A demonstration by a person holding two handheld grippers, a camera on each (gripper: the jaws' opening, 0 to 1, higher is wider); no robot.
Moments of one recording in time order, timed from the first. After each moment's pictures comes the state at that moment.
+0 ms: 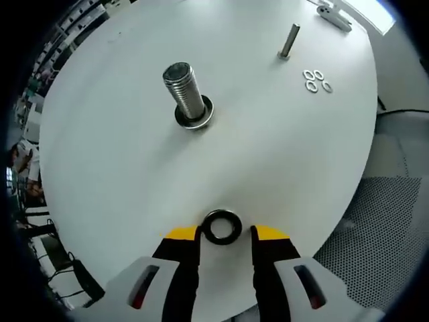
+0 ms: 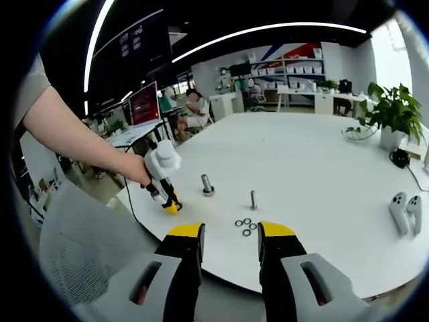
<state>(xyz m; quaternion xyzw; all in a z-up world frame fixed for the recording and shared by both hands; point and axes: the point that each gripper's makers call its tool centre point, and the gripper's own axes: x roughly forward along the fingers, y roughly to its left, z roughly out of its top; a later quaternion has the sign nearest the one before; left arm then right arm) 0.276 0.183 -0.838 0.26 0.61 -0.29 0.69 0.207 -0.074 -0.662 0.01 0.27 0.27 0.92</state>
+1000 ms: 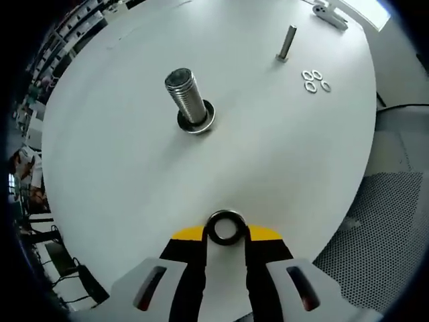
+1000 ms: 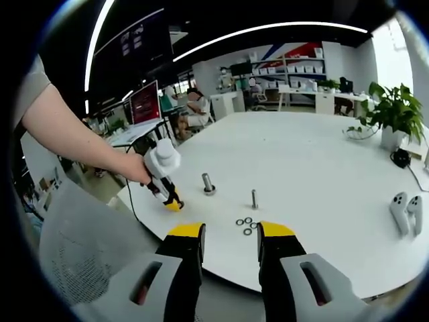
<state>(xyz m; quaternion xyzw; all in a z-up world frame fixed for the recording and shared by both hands) 0.280 0.183 -0.837 0.27 0.60 -0.30 0.69 0.207 -0.073 -0.663 0.01 0.27 0.27 0.92</state>
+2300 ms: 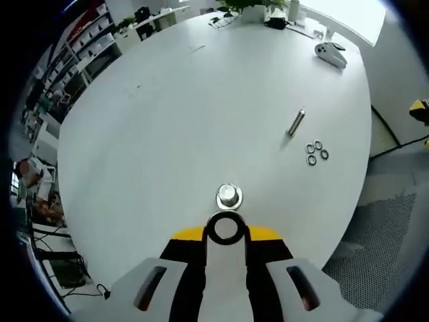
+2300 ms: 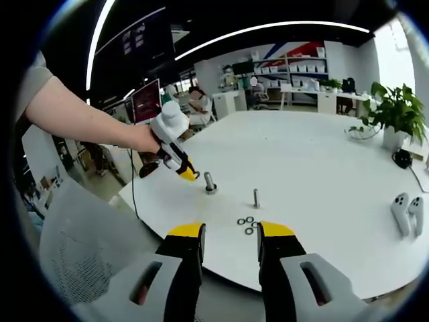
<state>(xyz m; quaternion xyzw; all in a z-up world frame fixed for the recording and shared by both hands) 0.352 0.148 -0.761 0.25 0.51 -0.31 0.76 0.206 -0.071 -0.664 0.01 0.28 0.28 0.92</state>
